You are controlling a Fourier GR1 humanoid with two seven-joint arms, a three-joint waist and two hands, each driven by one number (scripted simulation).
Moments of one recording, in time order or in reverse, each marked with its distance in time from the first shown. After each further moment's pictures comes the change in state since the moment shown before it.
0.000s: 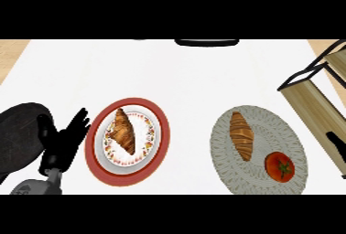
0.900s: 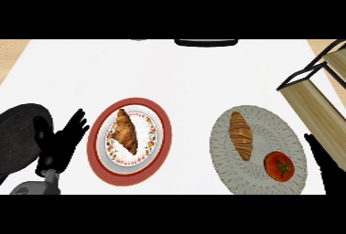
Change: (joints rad) left arm 0.017 -0.056 0.104 0.010 -0.085 -0.088 0.004; right arm -0.052 0.203 0.073 0.145 0.319 -0.021 0.022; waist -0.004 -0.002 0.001
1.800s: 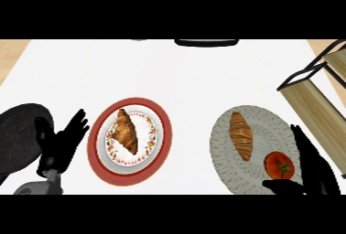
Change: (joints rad) left arm 0.004 -0.067 0.079 0.001 -0.085 -0.061 0.012; right arm -0.137 0.117 -0.037 0.277 0.159 -0.110 -0.109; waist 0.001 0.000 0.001
